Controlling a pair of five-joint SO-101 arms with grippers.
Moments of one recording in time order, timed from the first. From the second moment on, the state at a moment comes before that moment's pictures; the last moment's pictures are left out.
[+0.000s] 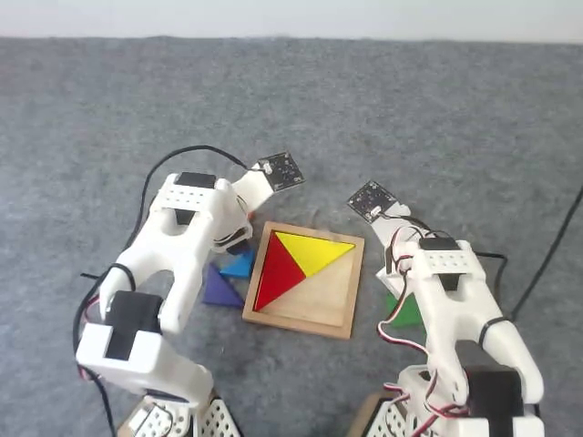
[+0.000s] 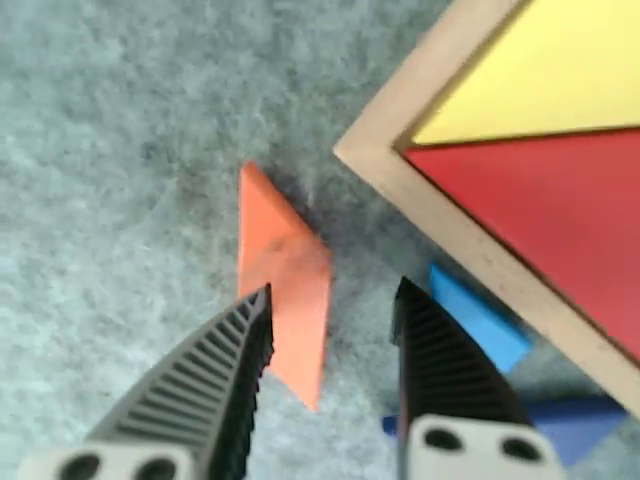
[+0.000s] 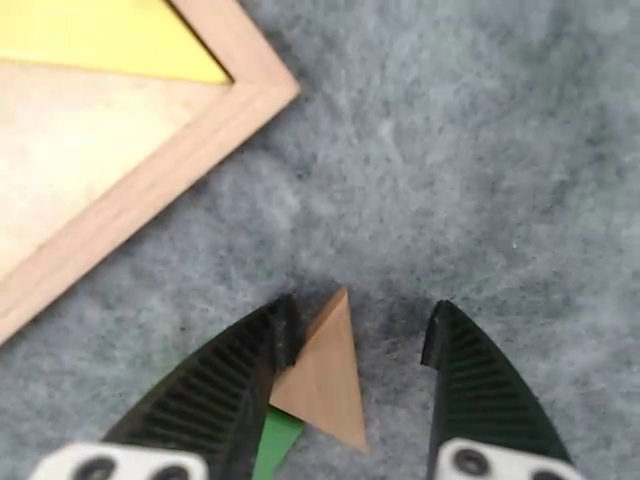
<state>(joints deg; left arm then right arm) 1.1 7.2 30.5 56.4 -48.0 -6.2 -16.9 58.9 42.6 38.5</state>
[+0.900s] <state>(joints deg) -1.5 22.5 6.1 77.5 -51.4 -6.2 -16.9 58.9 42.6 38.5</state>
